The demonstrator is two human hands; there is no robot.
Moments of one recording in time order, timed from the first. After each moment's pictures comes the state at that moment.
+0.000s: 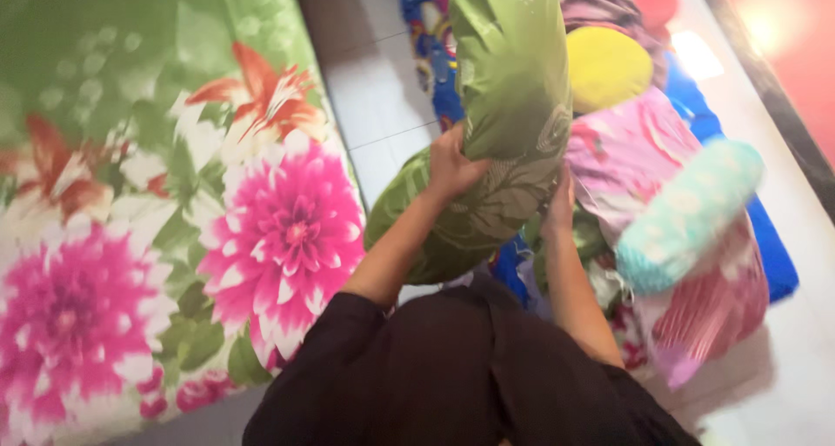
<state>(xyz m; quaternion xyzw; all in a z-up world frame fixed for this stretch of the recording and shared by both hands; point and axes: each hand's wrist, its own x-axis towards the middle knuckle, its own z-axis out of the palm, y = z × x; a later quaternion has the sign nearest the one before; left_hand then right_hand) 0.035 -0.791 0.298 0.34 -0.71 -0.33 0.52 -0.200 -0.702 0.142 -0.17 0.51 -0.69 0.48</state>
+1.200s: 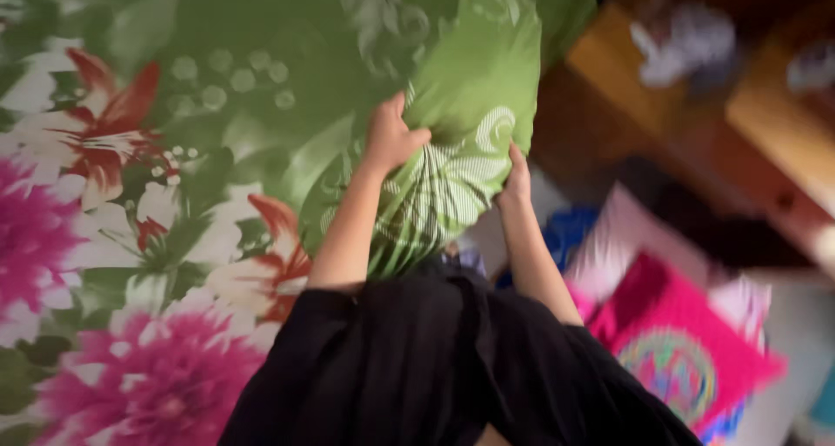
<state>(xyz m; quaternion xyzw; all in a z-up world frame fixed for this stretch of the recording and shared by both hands) 0.374 -1.525 0.312 0.66 -0.43 -0.15 0.59 0.161 -1.715 0.143 -0.21 0.29 -0.31 0.88</state>
